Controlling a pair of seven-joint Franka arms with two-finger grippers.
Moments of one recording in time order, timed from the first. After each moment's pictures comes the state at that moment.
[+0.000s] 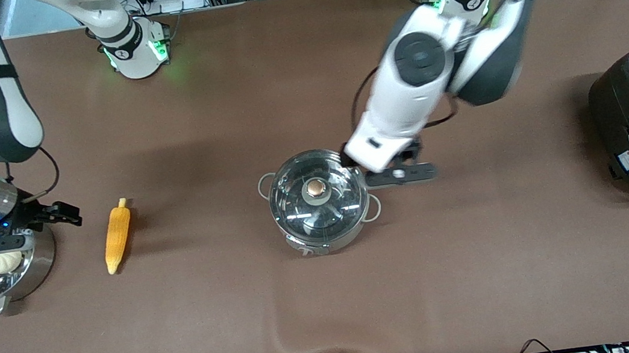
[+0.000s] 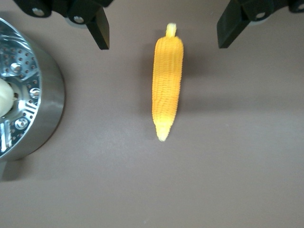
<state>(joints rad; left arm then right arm) -0.58 0.52 -0.10 -1.36 -0.01 1.96 -0.67 -0.10 0.18 -0.03 -2.06 0.03 2.30 -0.12</state>
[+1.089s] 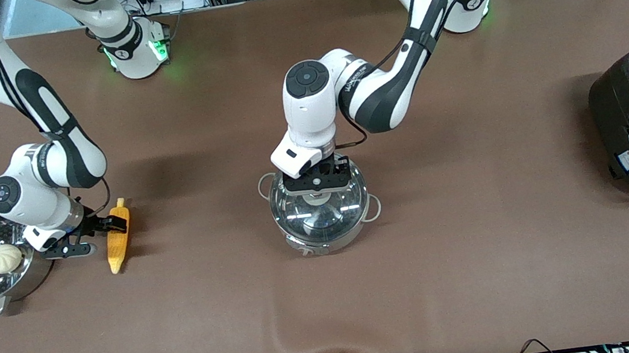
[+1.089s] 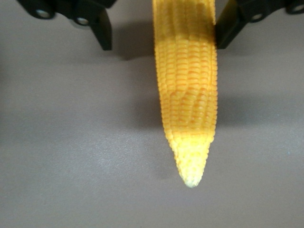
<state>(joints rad) -0.78 0.69 -0.01 -1.33 0.14 2.20 -0.81 -0.09 0.45 -0.02 -2.13 0.03 2.60 -0.10</state>
